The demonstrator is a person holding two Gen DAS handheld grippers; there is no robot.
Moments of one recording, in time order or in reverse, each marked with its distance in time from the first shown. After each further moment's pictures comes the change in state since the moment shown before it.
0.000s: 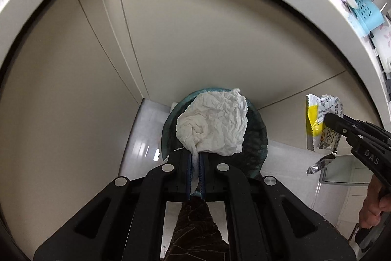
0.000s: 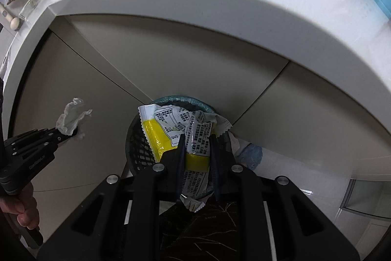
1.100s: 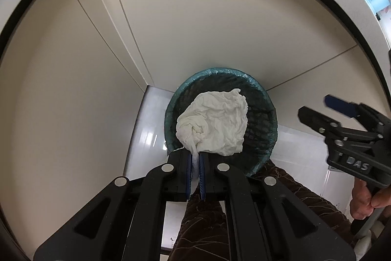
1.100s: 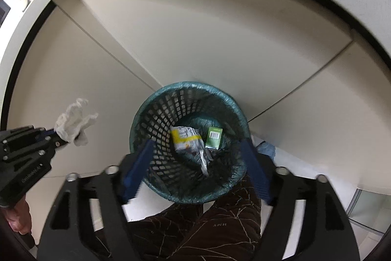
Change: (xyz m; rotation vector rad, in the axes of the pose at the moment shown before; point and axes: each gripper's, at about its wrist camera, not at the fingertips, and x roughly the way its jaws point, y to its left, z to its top) left arm 0.027 -0.016 -0.001 0.043 0.077 0.052; right arm 0.041 0.016 -0.018 -0.059 0.014 0.048
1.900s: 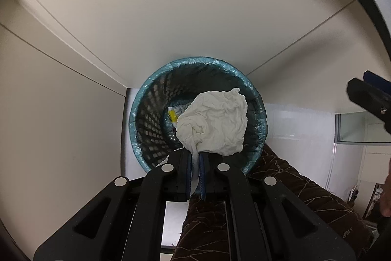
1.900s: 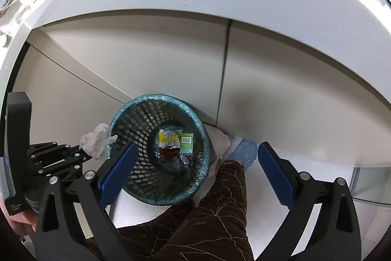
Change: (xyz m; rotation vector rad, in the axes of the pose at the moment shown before) left arm 0.061 -0.056 0.010 0.175 0.073 -0.015; right arm -0.025 -0.071 -0.003 0.151 -0.036 -0.079
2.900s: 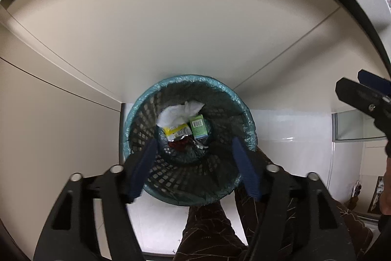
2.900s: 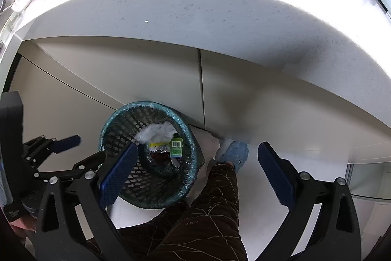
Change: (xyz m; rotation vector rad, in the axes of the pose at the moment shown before) left arm -0.016 -0.017 0.014 0.042 -0.070 -0.015; right arm -0.021 -0.012 0.012 0.023 -0.008 -0.045
